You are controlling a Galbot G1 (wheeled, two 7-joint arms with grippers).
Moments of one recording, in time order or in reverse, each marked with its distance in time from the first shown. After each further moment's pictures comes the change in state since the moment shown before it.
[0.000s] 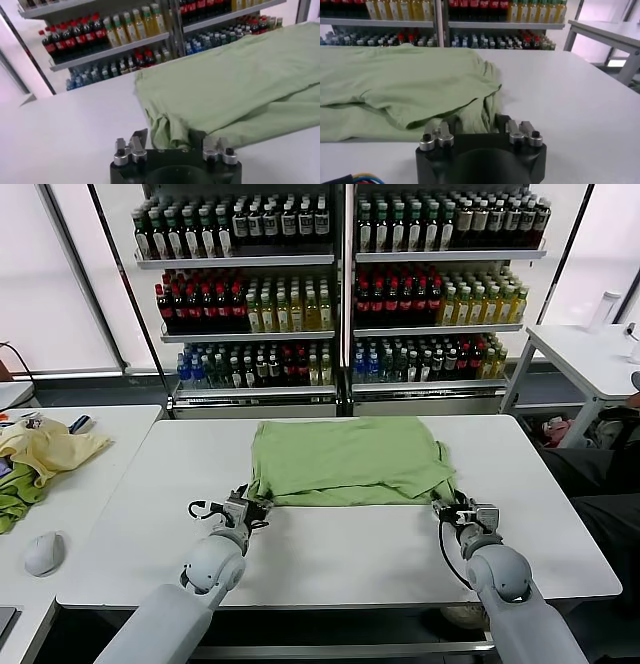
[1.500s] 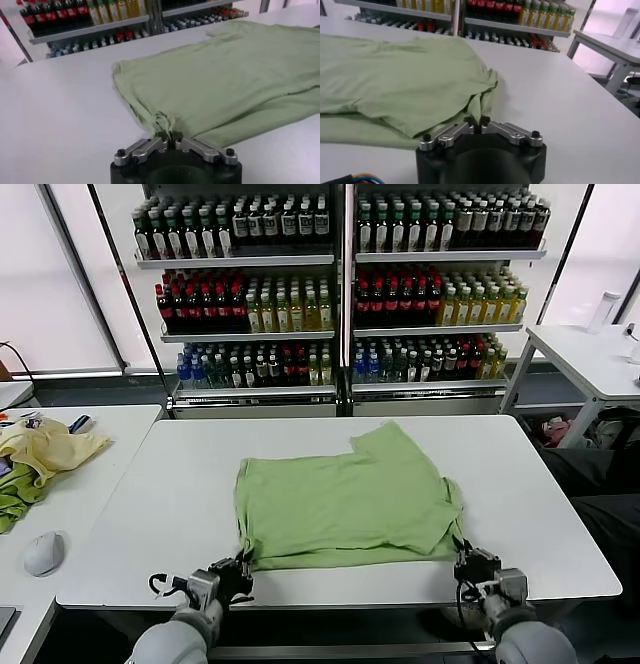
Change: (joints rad) left arm 0.527 0.164 -0.174 -0.516 -0.020 0.018 -0.020; right arm -0.559 -0.069 0.169 0.517 -0.154 -0.002 -0.026
